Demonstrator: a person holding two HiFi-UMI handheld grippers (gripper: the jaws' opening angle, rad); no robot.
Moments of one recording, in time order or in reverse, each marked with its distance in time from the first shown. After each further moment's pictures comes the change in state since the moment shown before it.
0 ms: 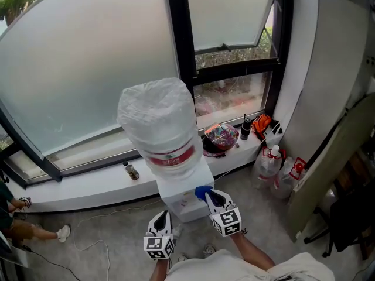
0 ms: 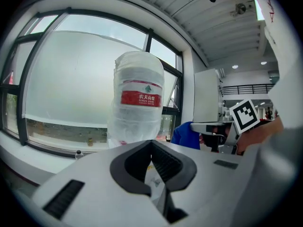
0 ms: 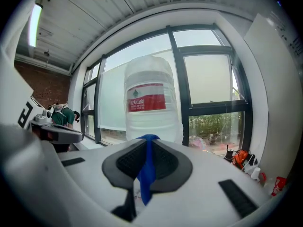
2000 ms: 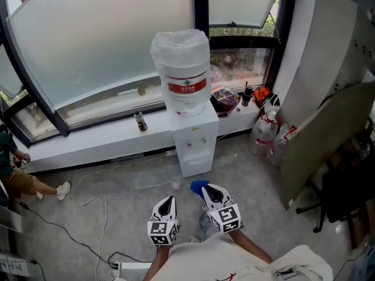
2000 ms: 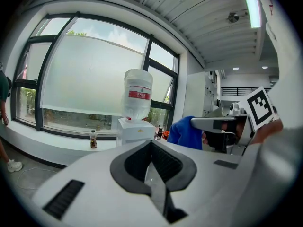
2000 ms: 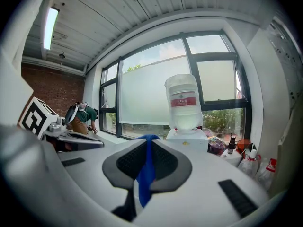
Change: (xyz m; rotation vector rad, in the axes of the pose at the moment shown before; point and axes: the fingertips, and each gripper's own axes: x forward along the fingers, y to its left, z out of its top) left arm -0.284 -0.068 -0.101 -0.044 0.050 -0.004; right arm -0.241 0.241 -0.056 -0.011 0.030 0.092
